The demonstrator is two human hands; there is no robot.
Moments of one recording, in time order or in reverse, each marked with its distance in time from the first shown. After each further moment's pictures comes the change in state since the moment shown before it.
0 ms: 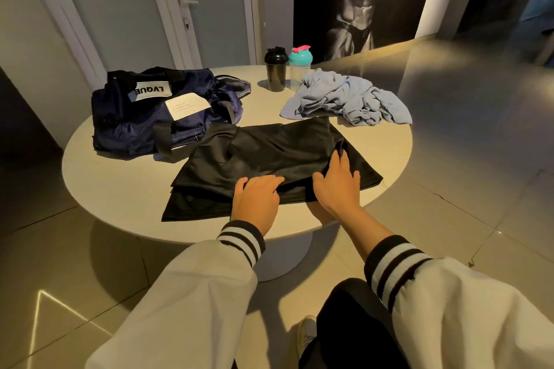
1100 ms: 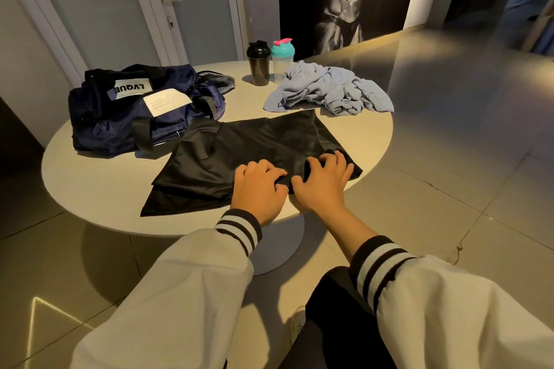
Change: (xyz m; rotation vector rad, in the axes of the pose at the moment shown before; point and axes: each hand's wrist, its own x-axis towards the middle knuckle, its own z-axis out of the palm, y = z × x) left_hand 0.001 0.041 0.005 0.041 0.046 0.108; right_hand -0.018 0.024 0.006 -0.191 0.175 -0.082
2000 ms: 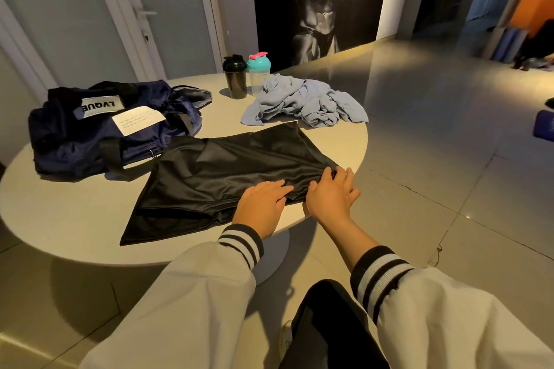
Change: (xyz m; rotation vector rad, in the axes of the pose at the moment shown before) left_hand 0.016 0.033 0.026 -0.079 -0.195 0.139; right_hand 0.014 0.045 -0.016 -0.090 0.002 0.272
